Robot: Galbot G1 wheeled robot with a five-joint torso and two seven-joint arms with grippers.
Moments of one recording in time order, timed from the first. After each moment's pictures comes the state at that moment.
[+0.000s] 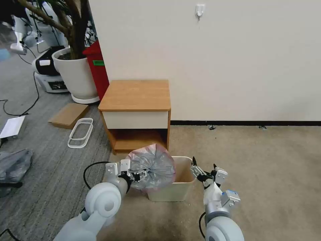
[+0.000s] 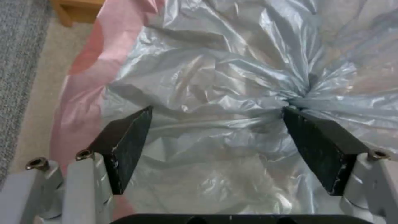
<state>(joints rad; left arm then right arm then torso) 1.25 -1.10 -0.16 -2.11 -1.06 0.73 -0.74 -1.55 1.37 0.21 2.04 0.44 0.00 0.47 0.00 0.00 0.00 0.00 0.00</state>
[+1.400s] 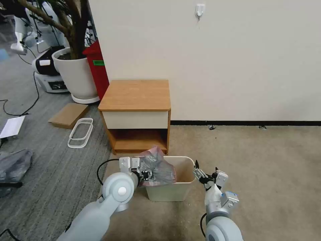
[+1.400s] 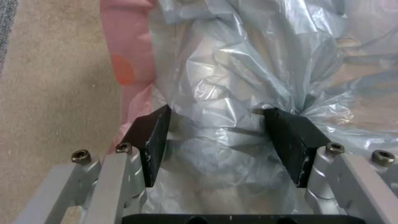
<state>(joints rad) 1.07 -1.10 -0.02 -1.99 -1.27 0.73 -0.92 -1.53 1.36 0.23 1.97 0.45 0.03 0.47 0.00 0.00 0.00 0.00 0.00</state>
